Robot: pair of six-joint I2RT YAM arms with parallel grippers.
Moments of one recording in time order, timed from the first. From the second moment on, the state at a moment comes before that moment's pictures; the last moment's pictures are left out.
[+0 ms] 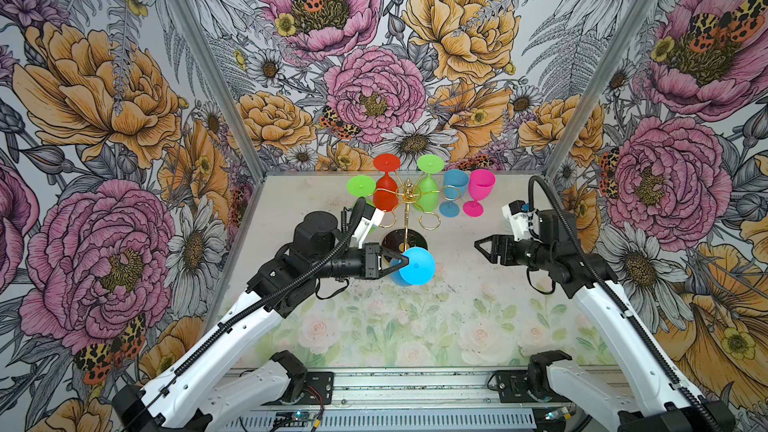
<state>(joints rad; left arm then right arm) -0.69 0.96 1.04 -0.42 0.68 -0.81 0.14 0.98 0.94 -0.70 -0.48 0.24</state>
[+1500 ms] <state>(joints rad) -1.35 1.11 0.86 -0.35 -0.21 0.48 0.25 1.21 1.30 -1.09 -0.34 0.26</state>
